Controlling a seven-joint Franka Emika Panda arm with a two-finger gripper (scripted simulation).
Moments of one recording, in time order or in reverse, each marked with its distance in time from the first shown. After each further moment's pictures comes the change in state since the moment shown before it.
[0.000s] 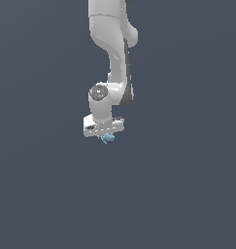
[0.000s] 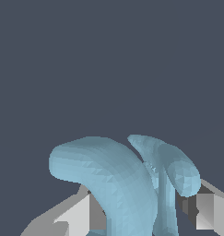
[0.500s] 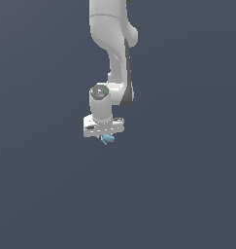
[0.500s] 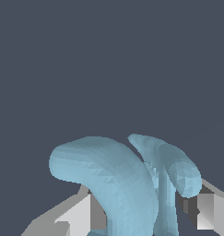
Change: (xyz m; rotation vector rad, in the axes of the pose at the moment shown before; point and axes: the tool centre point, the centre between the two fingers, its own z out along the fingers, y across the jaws) arm 0.007 0.001 -0.003 -0.014 0.020 0.012
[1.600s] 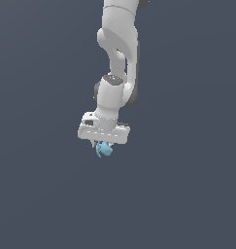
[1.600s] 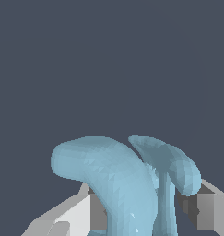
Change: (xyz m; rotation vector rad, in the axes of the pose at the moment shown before) arm 0.100 0.023 -0.075 -0.230 0.328 0.180
